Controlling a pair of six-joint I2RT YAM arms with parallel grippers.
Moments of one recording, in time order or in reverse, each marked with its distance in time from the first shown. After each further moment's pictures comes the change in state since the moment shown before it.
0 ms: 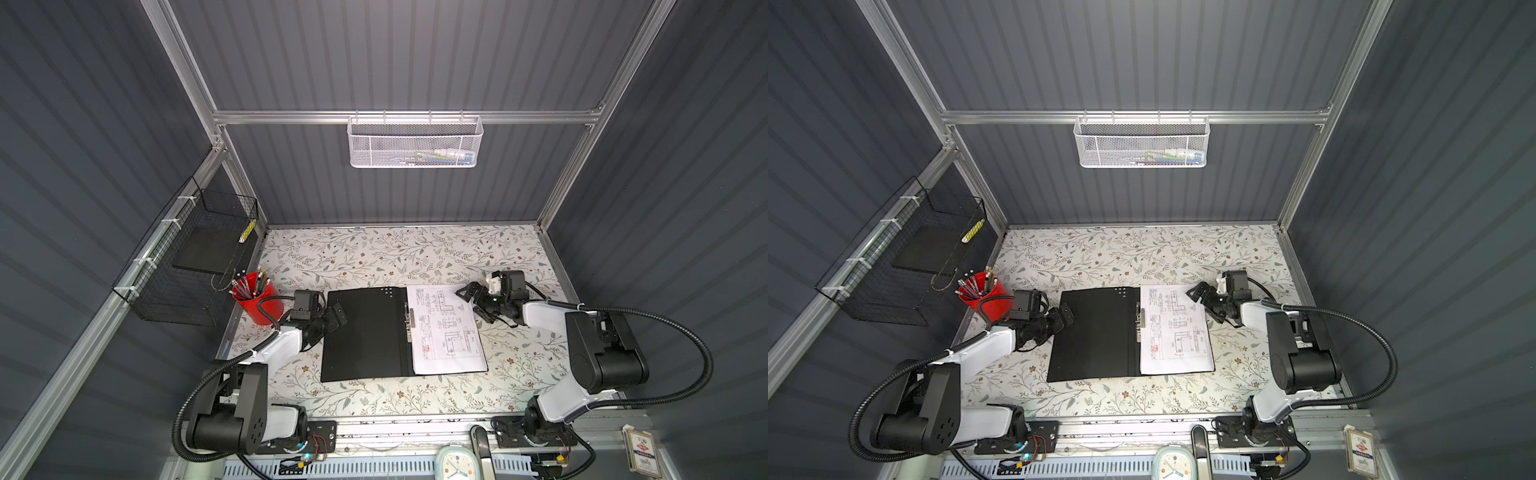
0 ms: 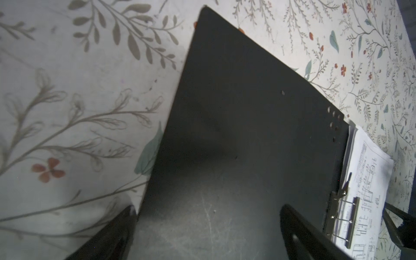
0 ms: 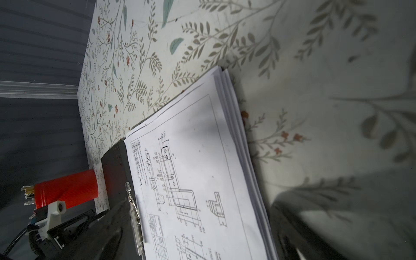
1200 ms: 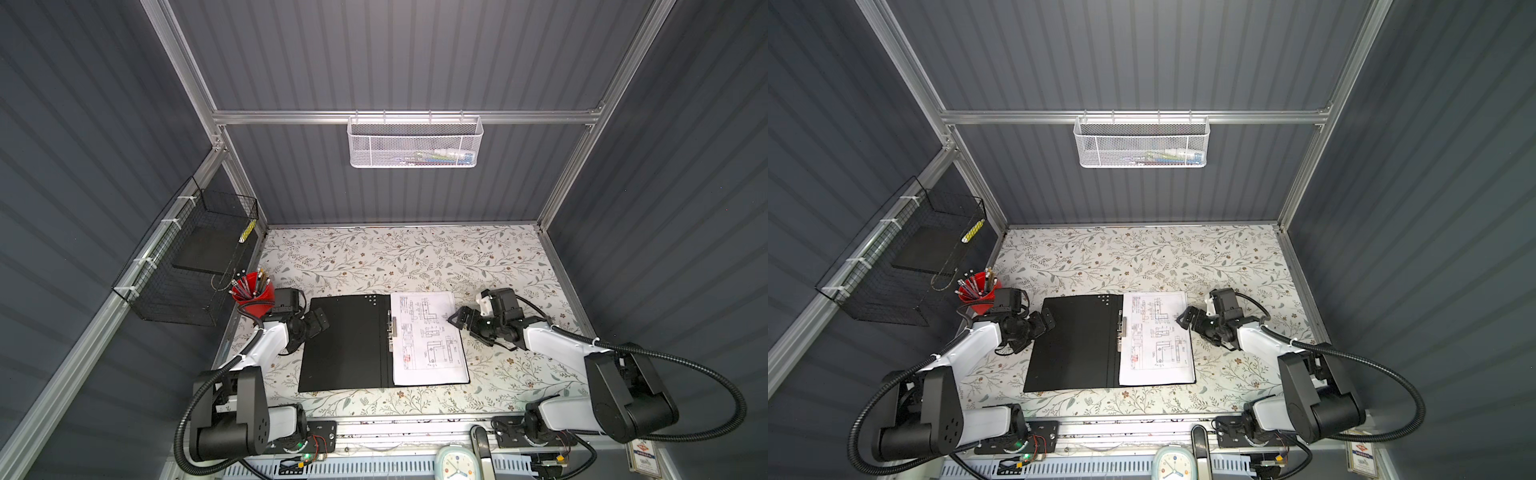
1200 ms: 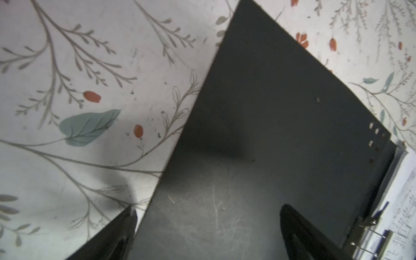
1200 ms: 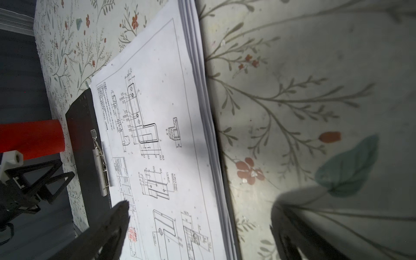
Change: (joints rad) left arm 0.219 -0.024 0.076 -0.309 -0.043 0.151; right arm 0.187 -0.269 -0.182 -0.167 0.087 -0.031
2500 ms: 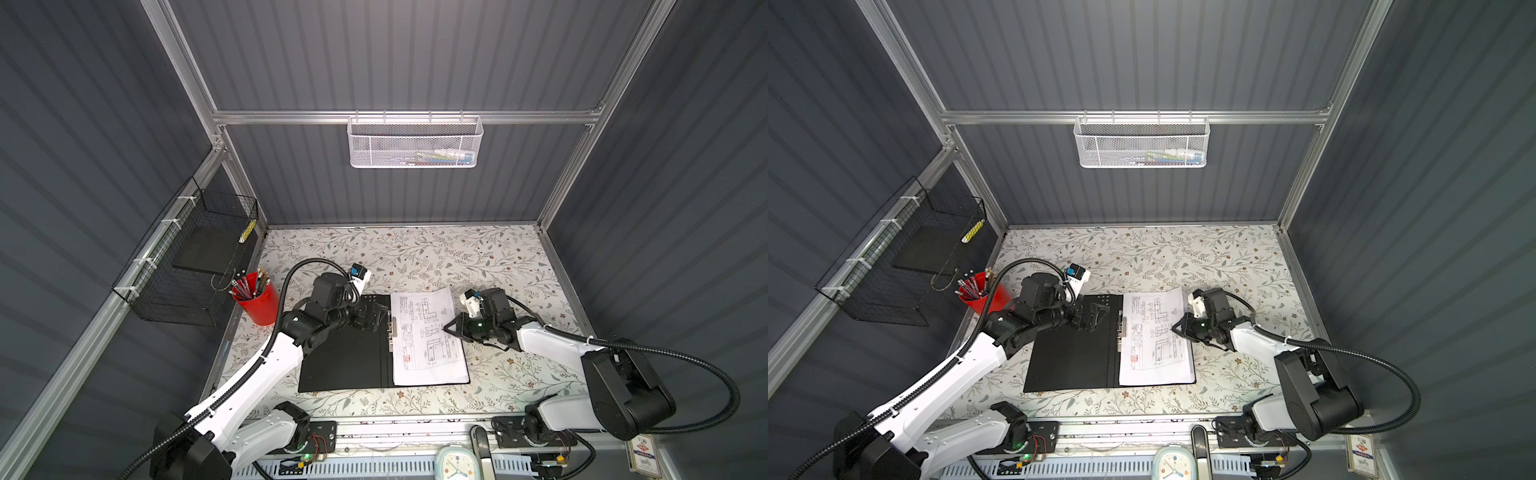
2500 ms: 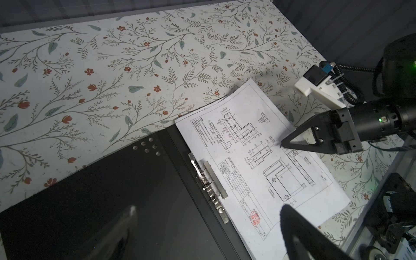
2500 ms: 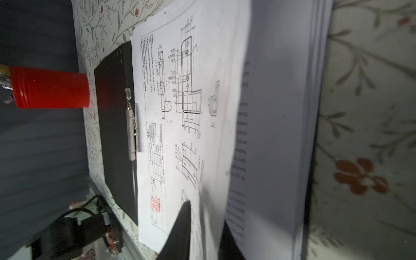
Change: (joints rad) left arm -0.587 -0.249 0.215 0.035 0.027 0.377; right arm 0.098 0.012 0.012 0.038 -0.111 -0.041
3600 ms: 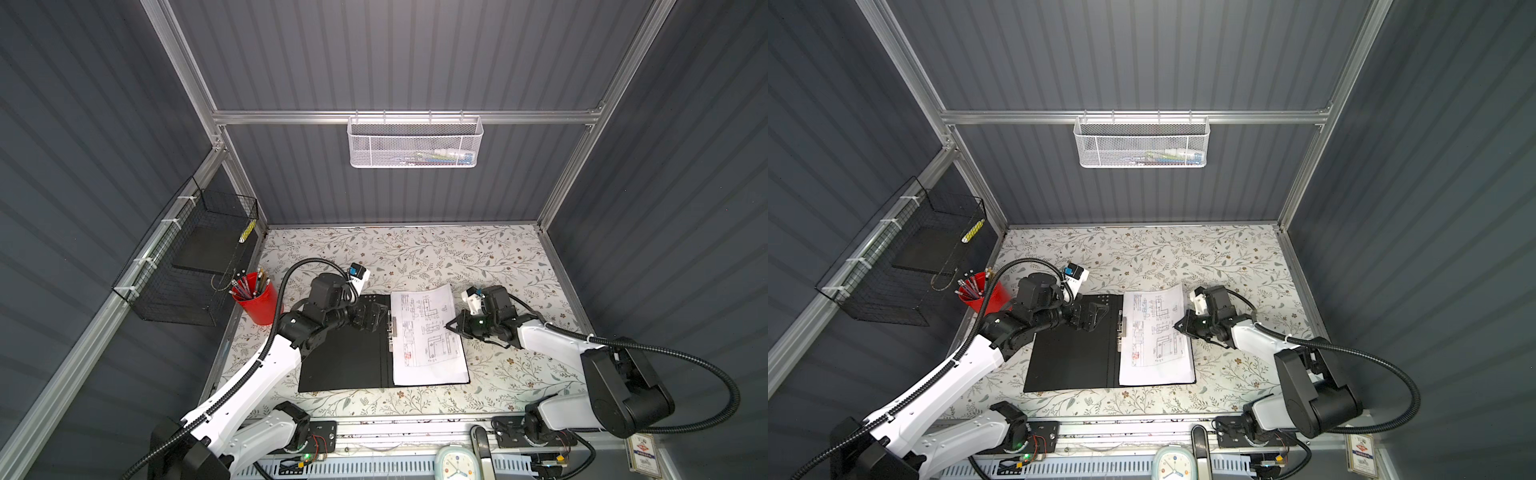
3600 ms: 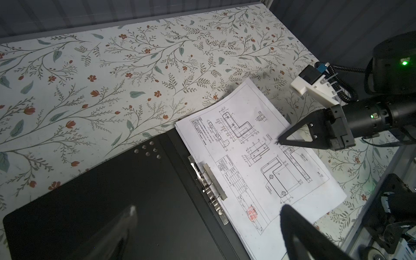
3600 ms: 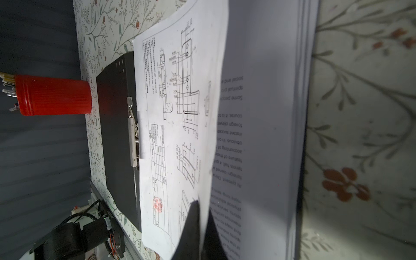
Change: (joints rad) left arm 0.000 -0.027 0.000 0.005 0.004 0.015; right arm -0.021 0.010 0.016 -0.004 -0.011 -0.012
